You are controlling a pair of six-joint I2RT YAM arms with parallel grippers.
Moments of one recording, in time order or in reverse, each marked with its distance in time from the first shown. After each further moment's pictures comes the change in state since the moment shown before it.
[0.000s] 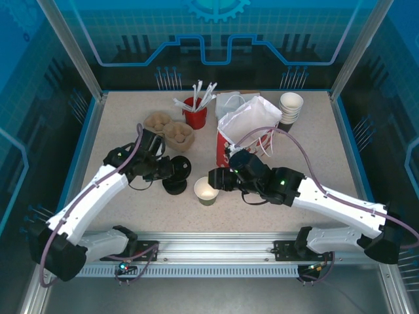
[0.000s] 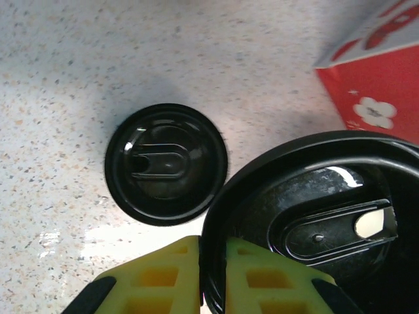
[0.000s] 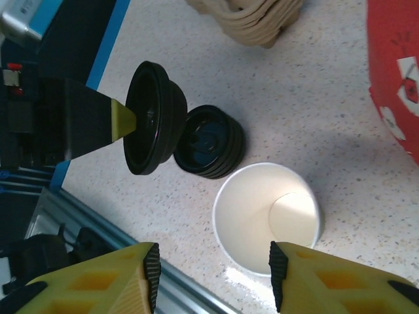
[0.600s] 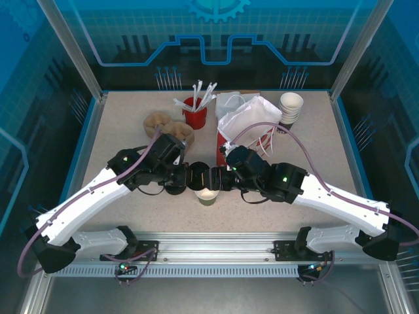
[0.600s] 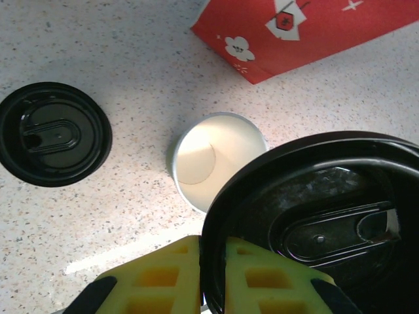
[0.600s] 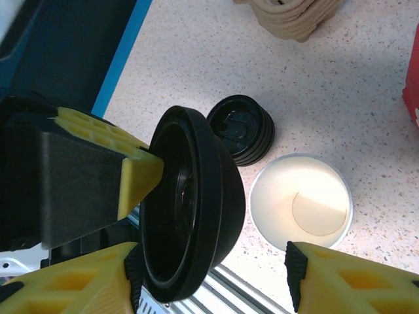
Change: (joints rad) left arm -0.349 0.032 0.223 -0.119 -0.072 -0.081; right arm 0.036 0.024 0.123 -0.105 -0.025 -0.028
